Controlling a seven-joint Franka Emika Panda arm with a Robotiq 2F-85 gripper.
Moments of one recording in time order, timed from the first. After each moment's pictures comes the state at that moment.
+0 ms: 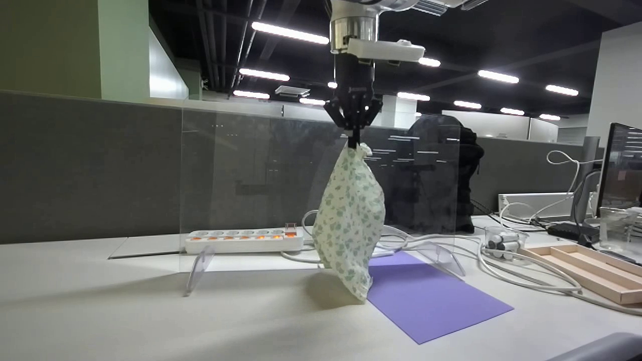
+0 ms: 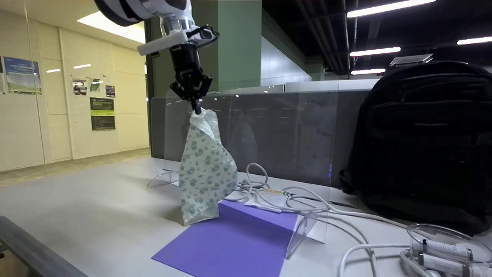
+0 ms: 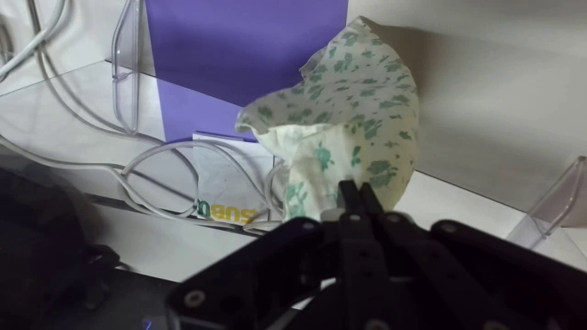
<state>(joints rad) 0.12 -0.08 0.03 -2.24 -0.20 2.29 0.15</state>
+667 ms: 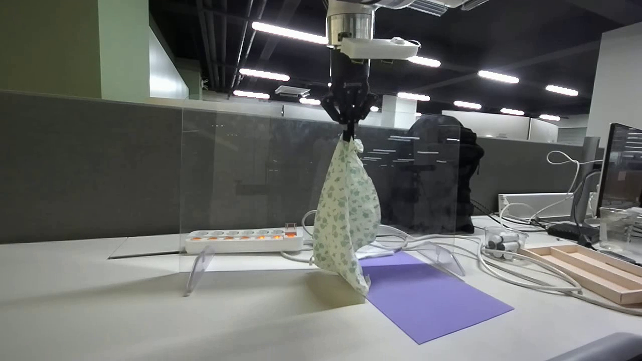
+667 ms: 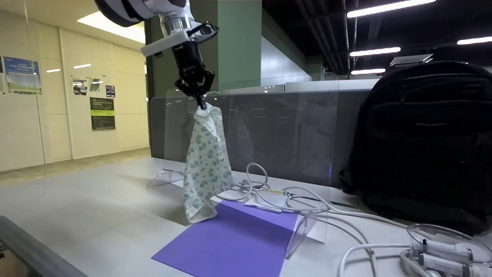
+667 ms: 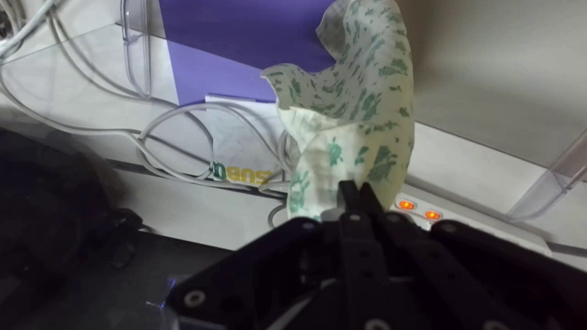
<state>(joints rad) 0.09 -0.07 0.06 -2.22 -0.27 2.36 0.24</state>
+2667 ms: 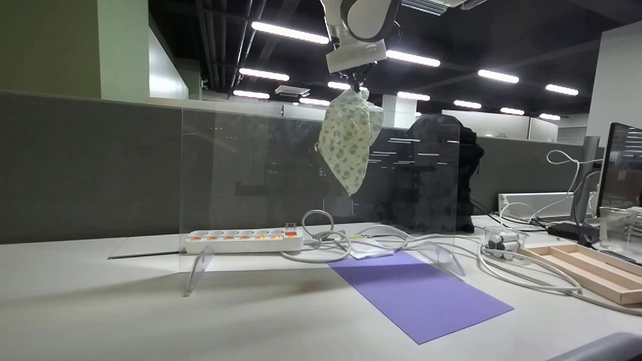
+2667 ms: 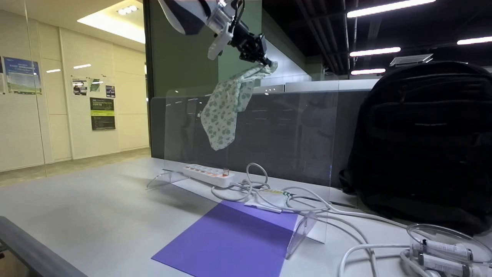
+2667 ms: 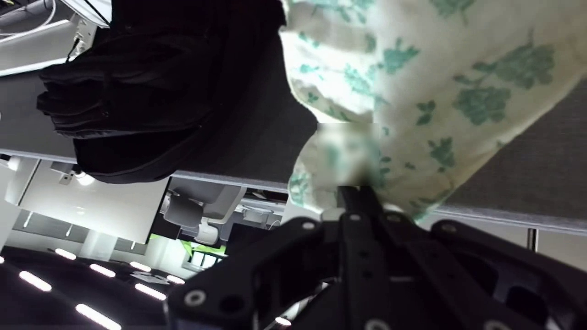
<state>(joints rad) 0.04 0.21 -0.02 -1.73 -1.06 2.47 1.13</state>
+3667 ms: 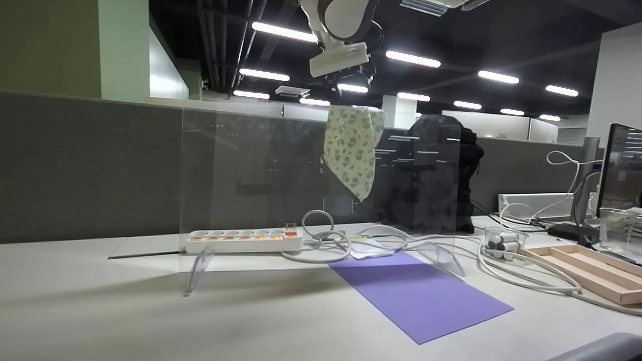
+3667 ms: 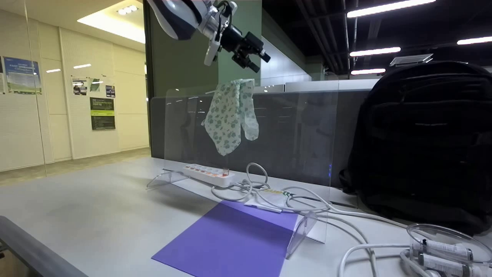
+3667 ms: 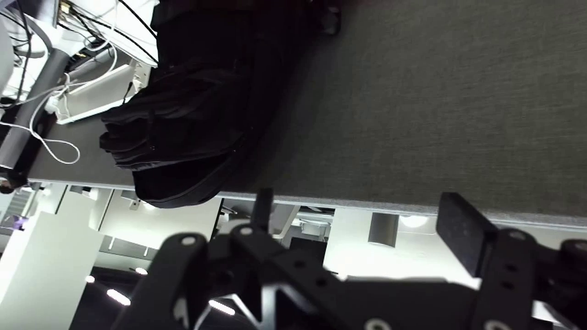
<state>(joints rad) 0.12 0.27 -0.02 -1.66 -1.07 2.26 1.30</state>
